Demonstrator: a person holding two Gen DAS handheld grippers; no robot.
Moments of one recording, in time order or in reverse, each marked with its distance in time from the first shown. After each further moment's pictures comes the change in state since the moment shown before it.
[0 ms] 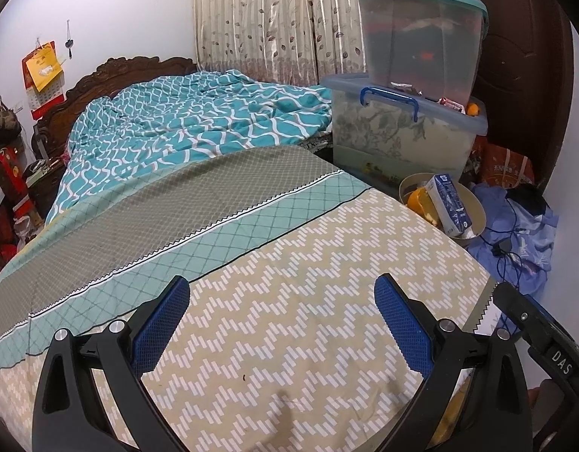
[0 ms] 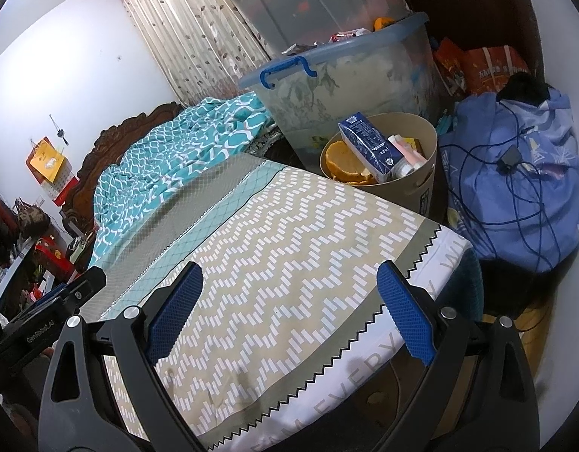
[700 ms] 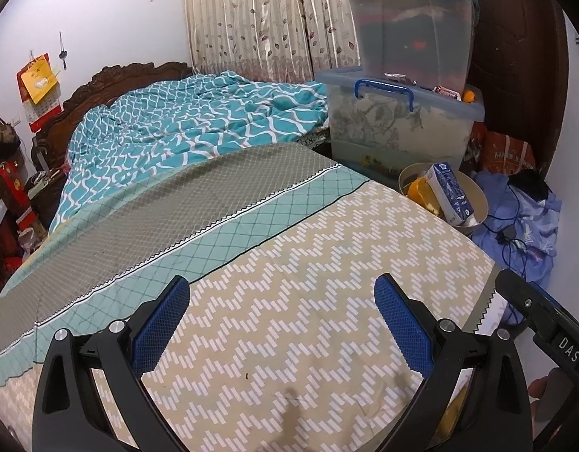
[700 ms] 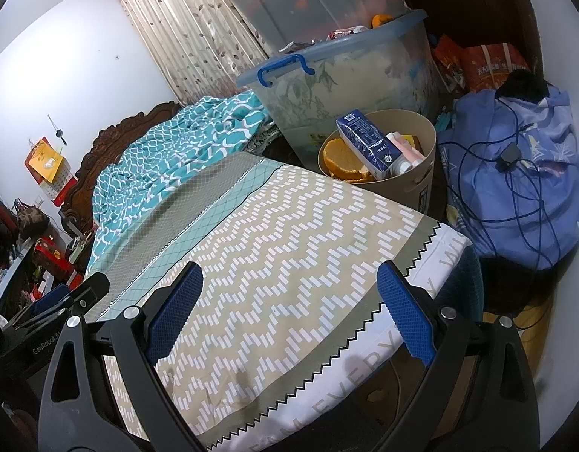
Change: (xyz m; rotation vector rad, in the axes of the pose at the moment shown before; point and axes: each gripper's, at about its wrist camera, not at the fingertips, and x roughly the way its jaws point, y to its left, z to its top) left arm 0.000 -0.008 -0.005 0.052 0.004 0.019; right arm 0.003 -0.004 0.000 0.004 0.005 -0.001
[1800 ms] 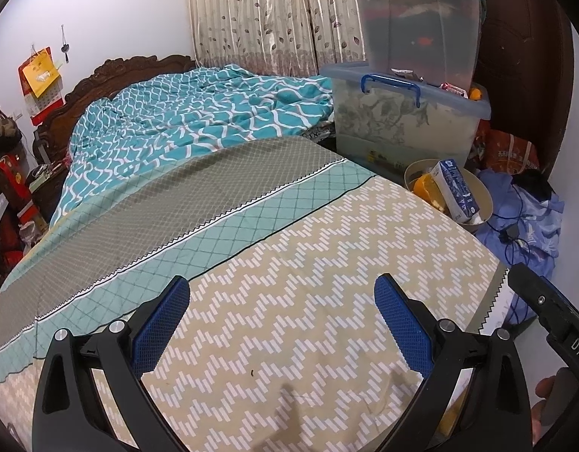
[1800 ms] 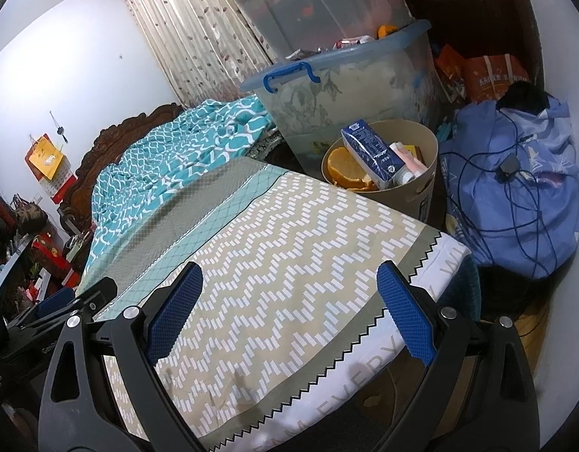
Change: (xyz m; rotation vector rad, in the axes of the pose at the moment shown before) left arm 0.006 0.004 -0.002 -0.007 0.026 0.008; right arm -0.006 0.006 0.002 -0.020 -0.028 -0.010
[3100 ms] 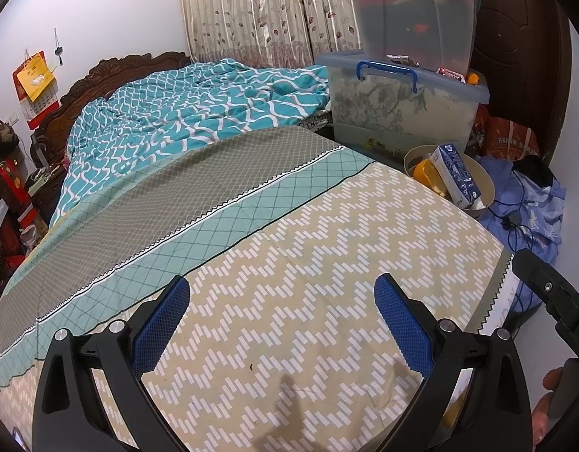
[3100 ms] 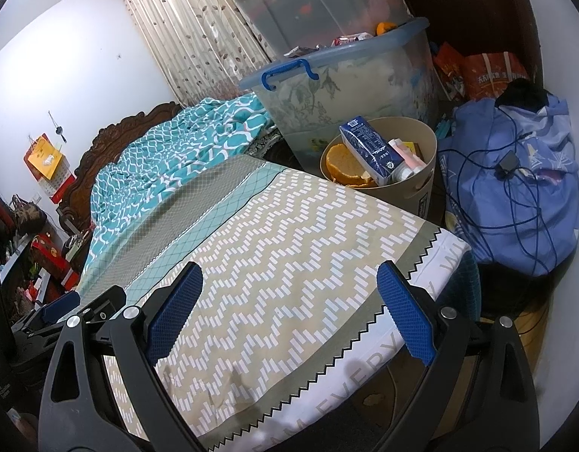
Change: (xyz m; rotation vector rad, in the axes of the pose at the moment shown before) left arm 0.006 -0.006 -0.003 0.024 0.031 0.002; right arm 0.003 0.000 -0.002 0.005 0.009 -0.001
